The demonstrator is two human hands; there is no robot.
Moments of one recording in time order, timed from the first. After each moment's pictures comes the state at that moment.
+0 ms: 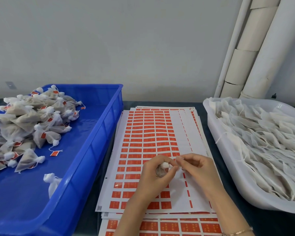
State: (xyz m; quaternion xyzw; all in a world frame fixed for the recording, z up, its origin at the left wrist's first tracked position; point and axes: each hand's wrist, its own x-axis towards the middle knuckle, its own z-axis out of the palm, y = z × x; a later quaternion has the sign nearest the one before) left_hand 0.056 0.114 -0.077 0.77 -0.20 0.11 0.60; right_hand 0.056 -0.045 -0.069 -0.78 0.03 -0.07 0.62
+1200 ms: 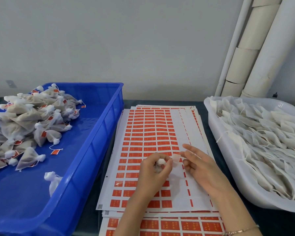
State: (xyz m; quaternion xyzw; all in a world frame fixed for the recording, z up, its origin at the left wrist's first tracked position) left_hand 0.058 0.113 -0.078 0.78 -0.12 0.13 0.60; right_hand 0.056 -0.048 -0.056 -0.65 0.05 0.03 0.76
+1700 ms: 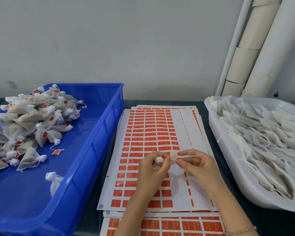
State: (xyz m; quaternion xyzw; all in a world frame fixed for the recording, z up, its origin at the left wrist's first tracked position) left_hand 0.061 0.114 -0.080 0.76 -0.10 0.15 0.62; right_hand 0.058 -0.048 -0.070 -0.79 0.01 -0.06 0.61
